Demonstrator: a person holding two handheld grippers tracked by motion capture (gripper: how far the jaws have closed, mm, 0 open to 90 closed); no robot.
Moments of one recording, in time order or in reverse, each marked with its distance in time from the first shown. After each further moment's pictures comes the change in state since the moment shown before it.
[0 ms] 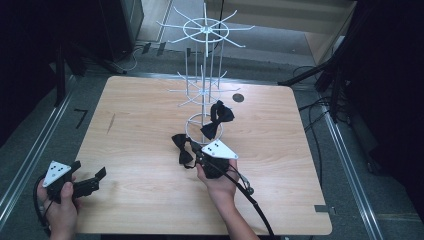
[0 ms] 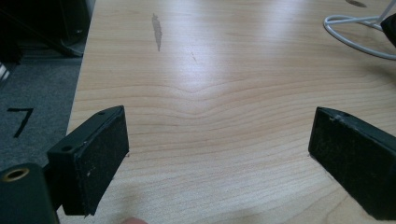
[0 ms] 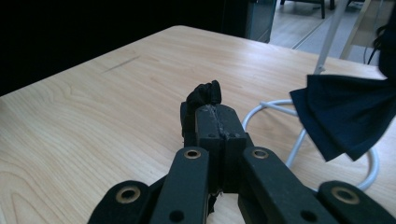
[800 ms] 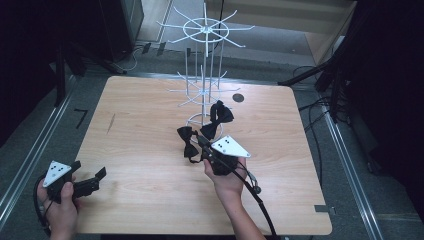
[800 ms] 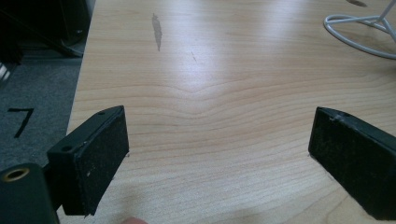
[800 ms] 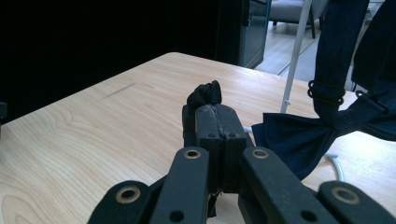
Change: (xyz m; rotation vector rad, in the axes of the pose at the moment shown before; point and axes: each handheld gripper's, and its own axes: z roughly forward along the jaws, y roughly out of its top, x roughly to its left) left arm 0.000 0.000 0.000 0.000 0.003 0.001; right arm -0.012 0.018 -0.020 -0.077 -0.007 0.005
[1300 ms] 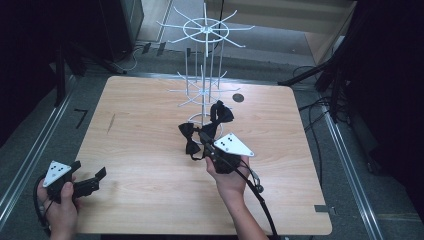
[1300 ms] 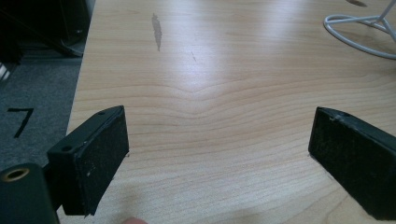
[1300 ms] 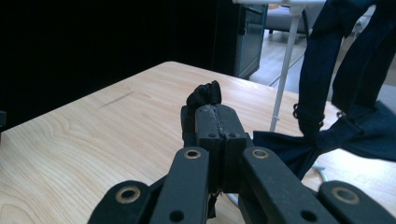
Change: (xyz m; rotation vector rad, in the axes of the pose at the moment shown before) left arm 0.000 0.000 0.000 0.000 0.000 0.000; right arm -0.001 0.013 -0.008 -0.027 -0.011 -0.018
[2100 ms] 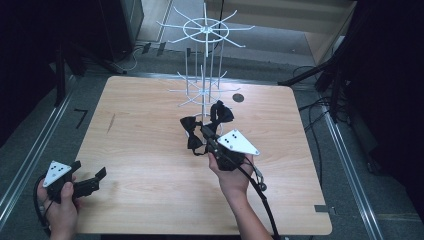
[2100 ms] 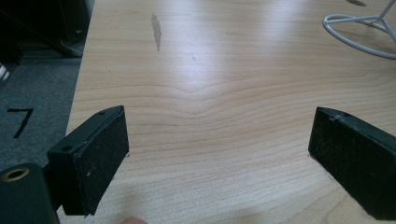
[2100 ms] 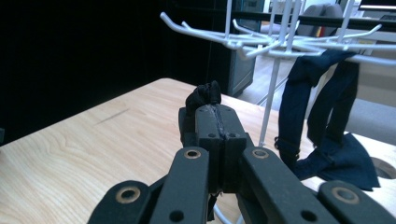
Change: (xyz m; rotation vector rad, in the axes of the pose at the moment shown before) left arm 0.000 0.000 0.000 -0.001 -0.004 0.000; right arm -0.002 0.020 -0.010 -0.053 -0.021 -0.021
